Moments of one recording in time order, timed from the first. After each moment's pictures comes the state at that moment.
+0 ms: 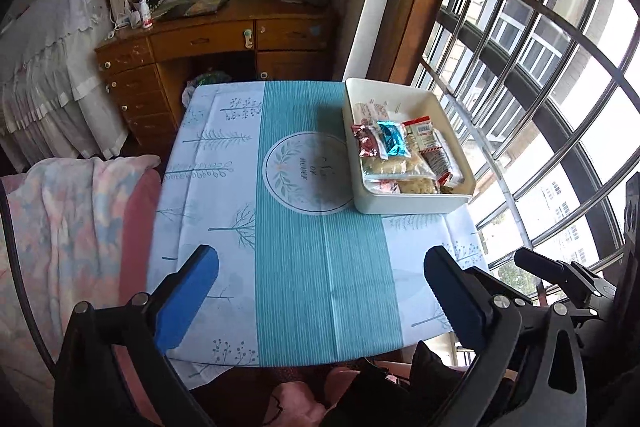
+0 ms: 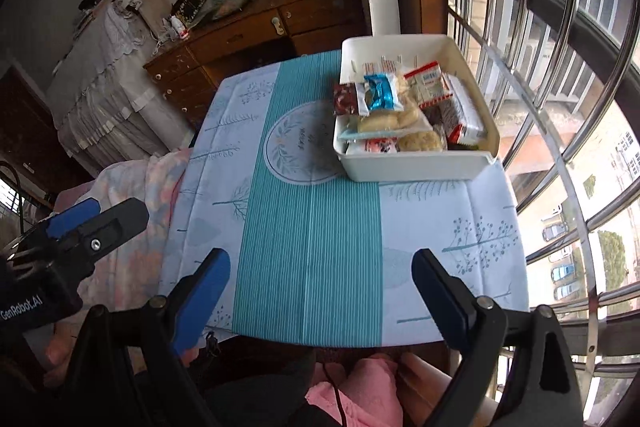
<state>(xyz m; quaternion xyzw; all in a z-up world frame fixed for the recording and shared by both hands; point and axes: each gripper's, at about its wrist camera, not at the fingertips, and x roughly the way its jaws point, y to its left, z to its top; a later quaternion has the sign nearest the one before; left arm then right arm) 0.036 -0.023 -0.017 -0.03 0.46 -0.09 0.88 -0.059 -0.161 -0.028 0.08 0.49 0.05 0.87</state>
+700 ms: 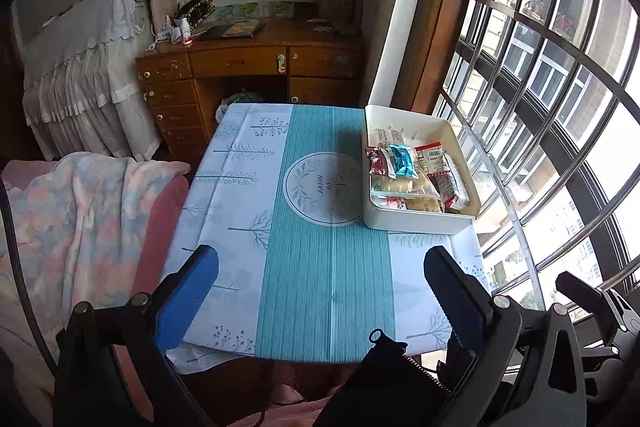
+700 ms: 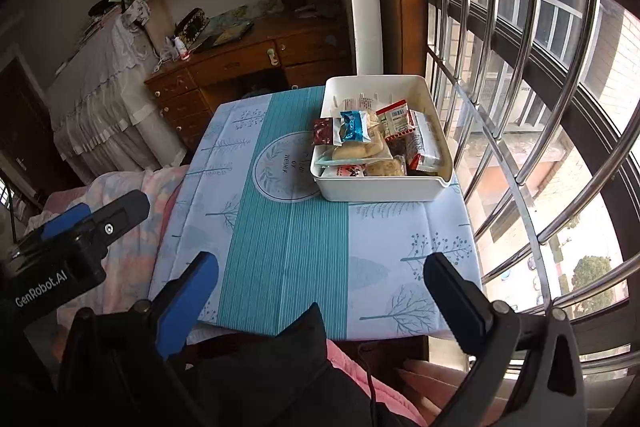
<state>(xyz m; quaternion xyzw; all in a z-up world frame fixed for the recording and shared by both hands) -0.023 -0.045 0.002 -0.04 0.42 -0.01 0.91 -0.112 -0.180 0.017 0.05 0.44 0.03 0.89</state>
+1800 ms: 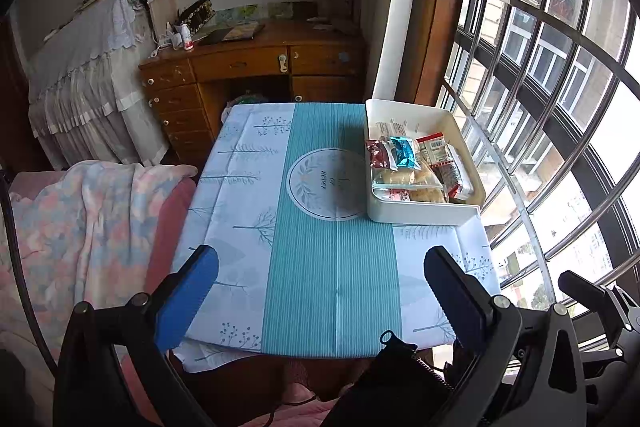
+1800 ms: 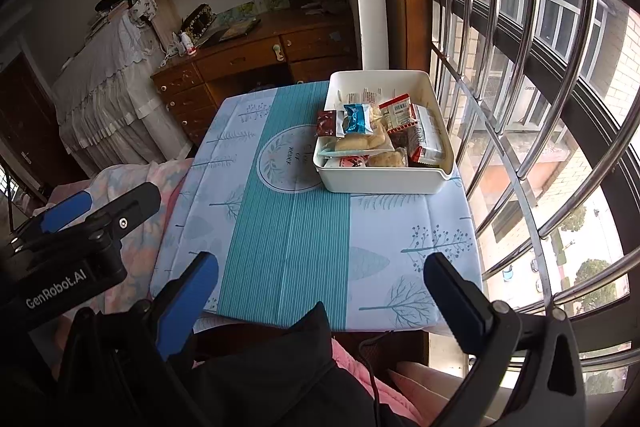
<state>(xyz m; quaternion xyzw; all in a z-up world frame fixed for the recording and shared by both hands) -0.036 -0.055 0.002 -0.01 0.42 -0.01 0.91 -0.129 -0.184 0.013 0.05 0.44 0.04 0.89</state>
